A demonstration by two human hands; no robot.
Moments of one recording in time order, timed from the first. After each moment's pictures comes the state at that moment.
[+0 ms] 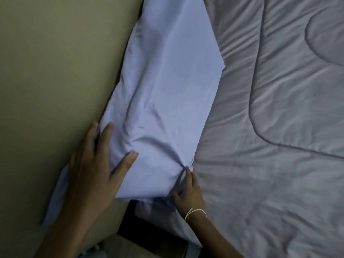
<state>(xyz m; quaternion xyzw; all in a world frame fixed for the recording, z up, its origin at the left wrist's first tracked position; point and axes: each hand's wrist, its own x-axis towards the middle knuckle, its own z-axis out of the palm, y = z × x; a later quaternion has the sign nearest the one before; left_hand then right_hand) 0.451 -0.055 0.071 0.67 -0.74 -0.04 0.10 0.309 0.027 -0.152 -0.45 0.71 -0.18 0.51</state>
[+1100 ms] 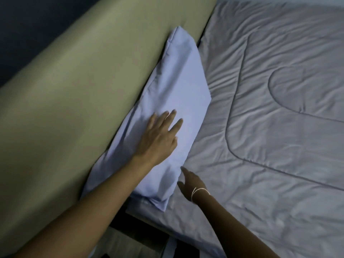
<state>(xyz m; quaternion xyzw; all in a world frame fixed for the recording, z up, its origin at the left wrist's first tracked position) 0.369 -0.100 0.103 0.46 -0.88 0.08 0.02 0.243 0.004 -0.029 -0.59 0.67 -0.01 0.45</state>
